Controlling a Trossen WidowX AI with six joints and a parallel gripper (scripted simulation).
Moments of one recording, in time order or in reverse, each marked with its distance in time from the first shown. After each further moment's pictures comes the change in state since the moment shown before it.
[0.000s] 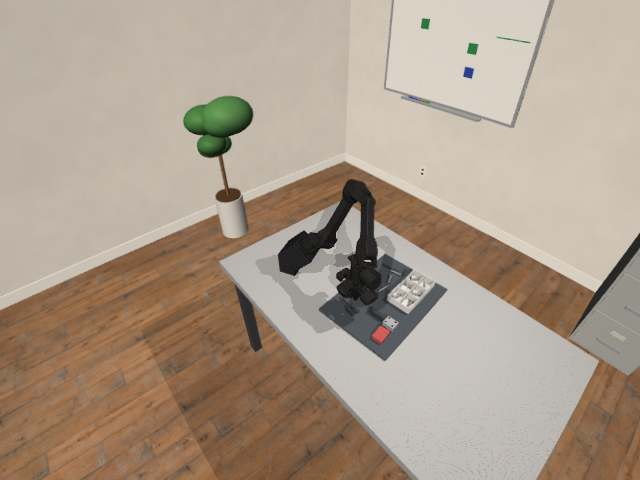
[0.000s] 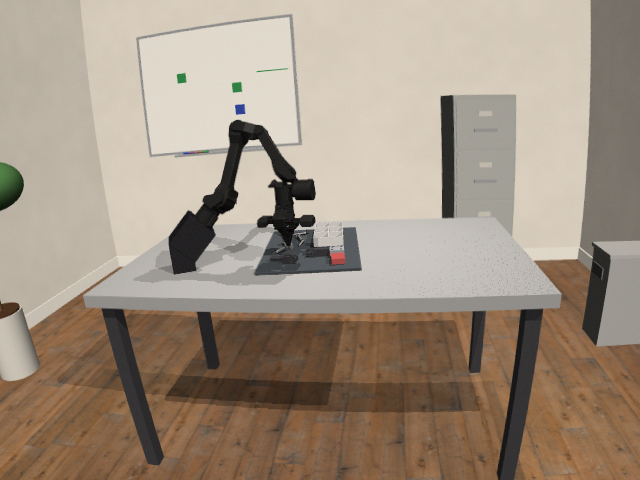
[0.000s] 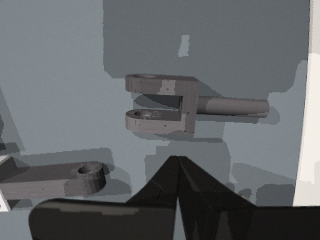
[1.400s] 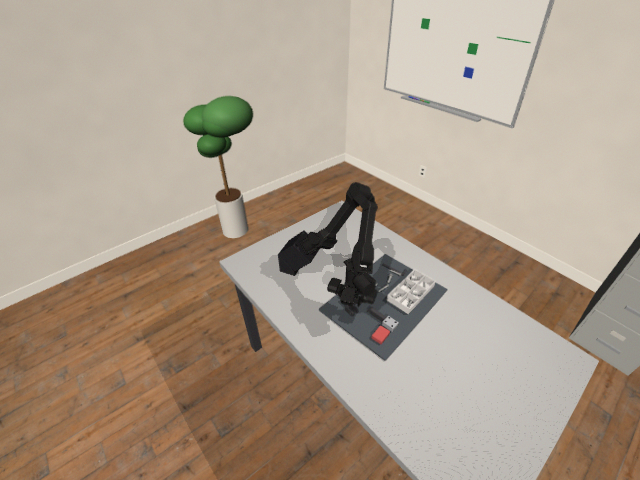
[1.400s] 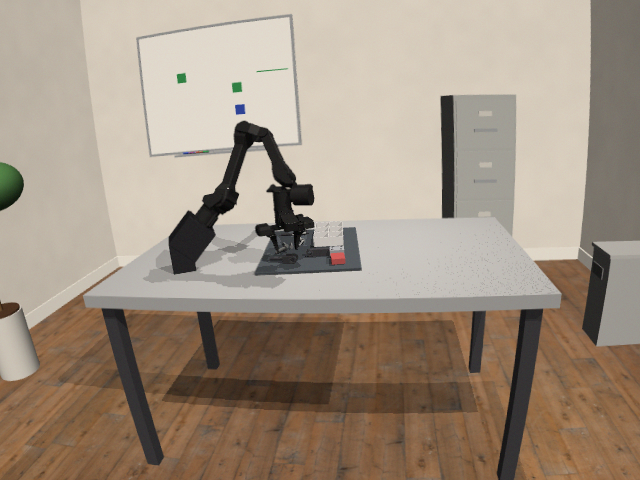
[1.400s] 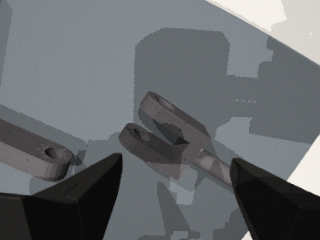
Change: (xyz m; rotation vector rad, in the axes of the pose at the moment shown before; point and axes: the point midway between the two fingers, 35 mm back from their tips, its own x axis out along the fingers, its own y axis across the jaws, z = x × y) arm 0.011 0.000 0.022 -0.548 -0.003 0.002
